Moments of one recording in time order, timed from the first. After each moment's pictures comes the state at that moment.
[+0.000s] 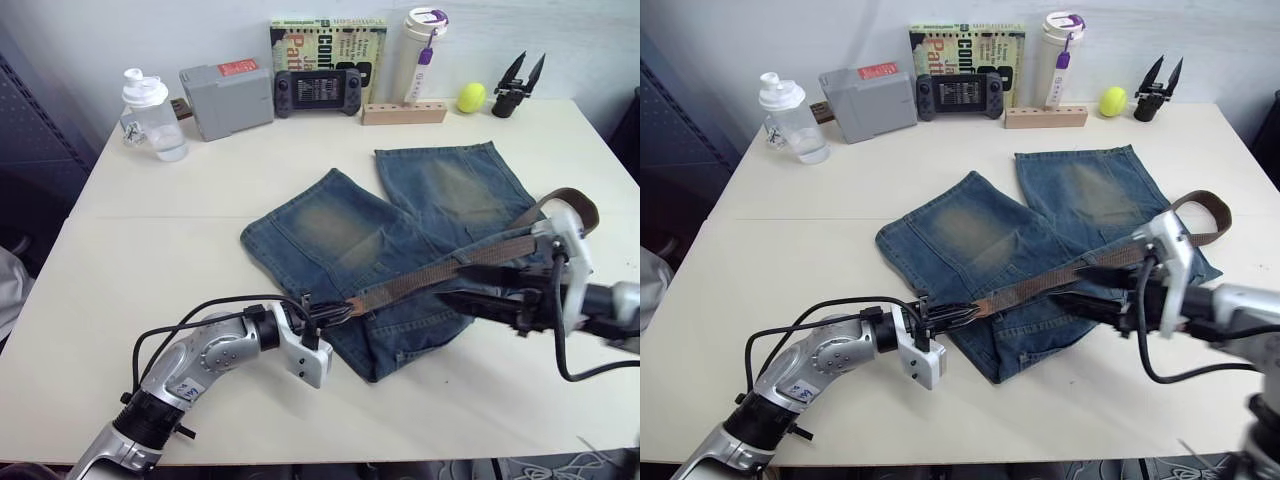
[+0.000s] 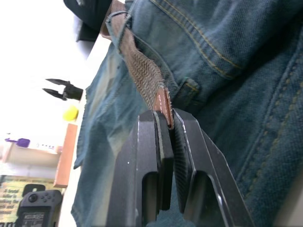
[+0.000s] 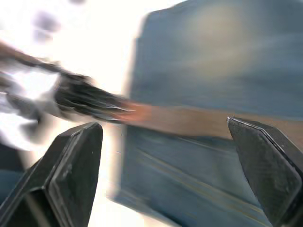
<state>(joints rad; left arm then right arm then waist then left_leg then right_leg) -0.28 0.54 -0.35 -0.14 0.52 -0.57 -0.42 -0.32 -0.55 -0.59 -0.53 1.06 1.59 0.73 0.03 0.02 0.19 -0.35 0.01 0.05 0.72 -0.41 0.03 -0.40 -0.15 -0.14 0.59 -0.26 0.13</state>
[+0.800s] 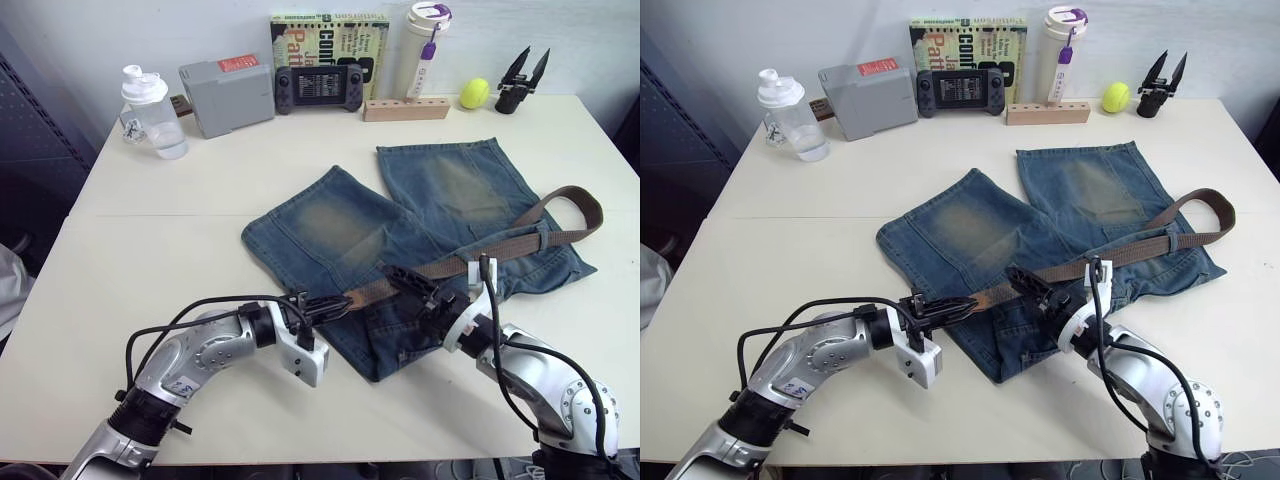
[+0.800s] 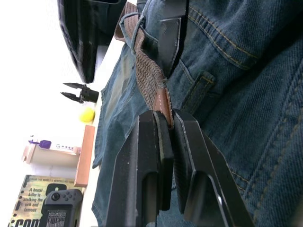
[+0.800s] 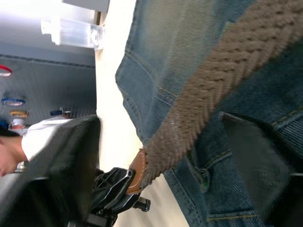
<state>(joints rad) -0.30 0.55 -0.33 -0.14 0.56 -0.62 -0.37 -0.05 -0.36 -0.20 -0.43 1.95 0.79 -0.49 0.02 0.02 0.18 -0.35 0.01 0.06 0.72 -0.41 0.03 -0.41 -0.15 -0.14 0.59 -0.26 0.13</state>
